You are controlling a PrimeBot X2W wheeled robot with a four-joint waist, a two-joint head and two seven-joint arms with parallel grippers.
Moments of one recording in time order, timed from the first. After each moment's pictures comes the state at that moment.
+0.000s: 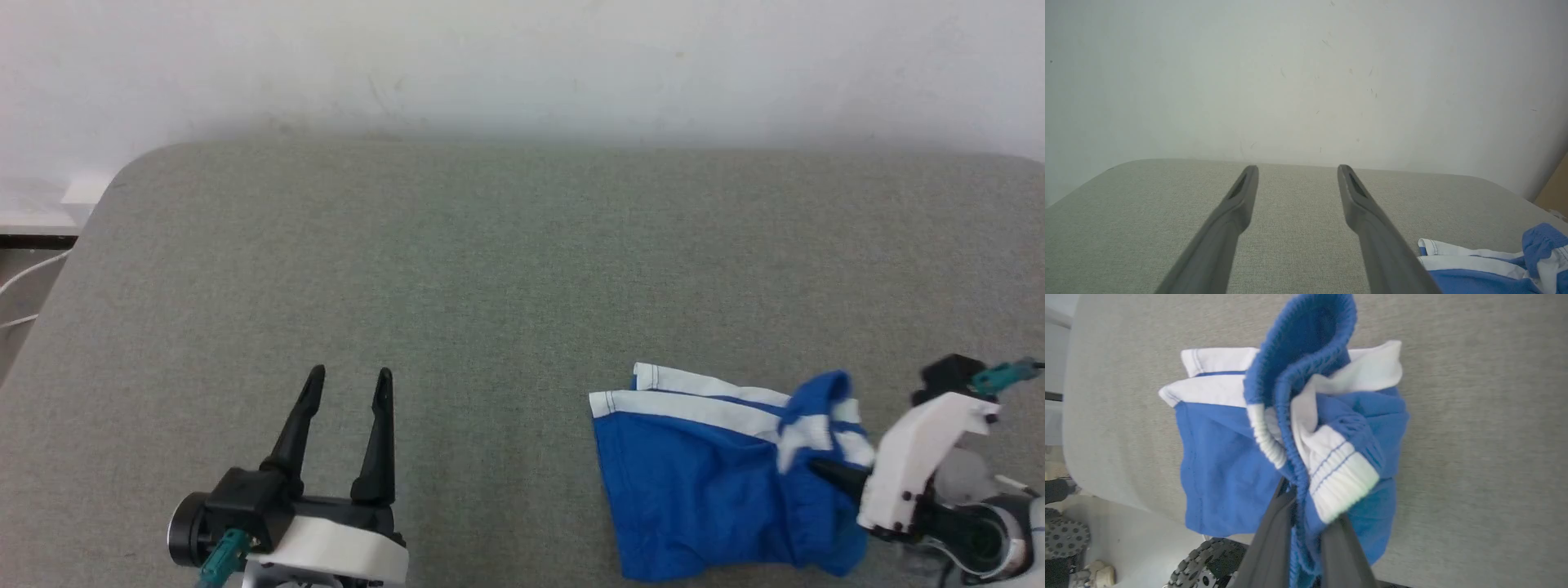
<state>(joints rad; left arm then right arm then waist) 0.04 0.05 -0.08 -0.02 -0.16 -0.07 -0.26 -0.15 -0.14 -0.20 0.21 0.51 0.13 0.94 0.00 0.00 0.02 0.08</state>
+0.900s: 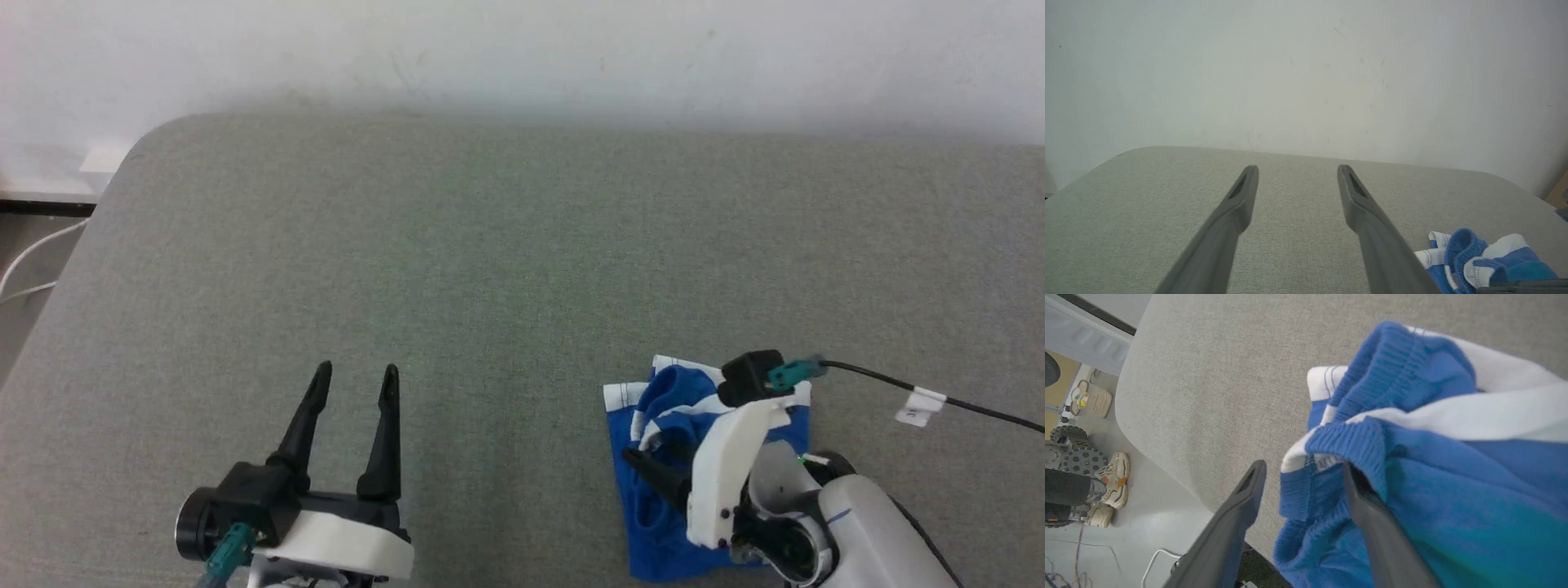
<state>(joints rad) 0.03 0.05 -0.09 0.00 -0.17 -0.07 -0.26 -0.25 -0.07 0.25 0.38 0.62 0.13 0.61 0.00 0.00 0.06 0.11</state>
